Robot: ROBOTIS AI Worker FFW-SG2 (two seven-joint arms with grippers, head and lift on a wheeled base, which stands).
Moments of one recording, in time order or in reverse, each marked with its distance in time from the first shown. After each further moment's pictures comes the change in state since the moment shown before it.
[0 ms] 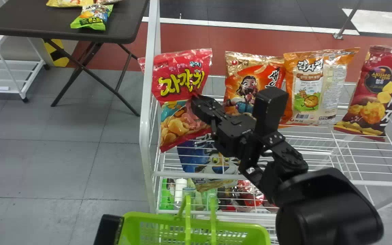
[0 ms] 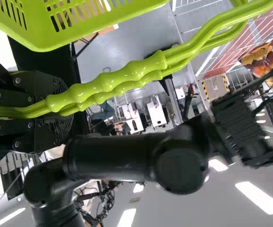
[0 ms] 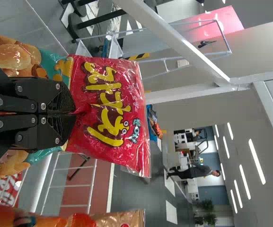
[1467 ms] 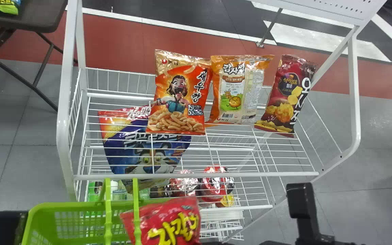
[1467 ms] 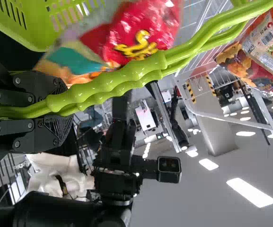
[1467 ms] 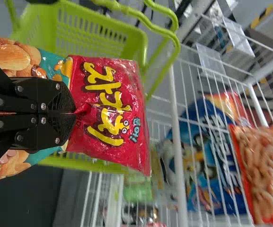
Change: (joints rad) left arm -0.030 -0.028 0.035 -0.020 0.011 -0.019 0.017; right arm 0.460 -0.014 -0.492 -0.660 -0.125 1.119 0.371
